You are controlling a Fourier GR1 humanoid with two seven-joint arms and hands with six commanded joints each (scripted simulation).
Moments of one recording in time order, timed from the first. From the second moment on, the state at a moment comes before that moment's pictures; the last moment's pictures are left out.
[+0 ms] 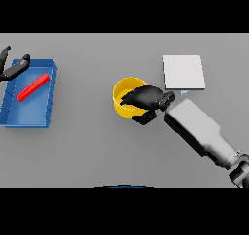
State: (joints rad) left arm -0.50 0.61 -0.09 -1.11 -0.07 -0.07 0.41; right arm -0.74 -0.30 0.69 -1.05 0.88 0.43 -0.22
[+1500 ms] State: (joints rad) left arm -0.50 0.61 -0.08 -1.14 -0.03 -0.08 0.42; right arm -0.74 -0.49 0.56 -1.32 0.77 0.58 -0.04
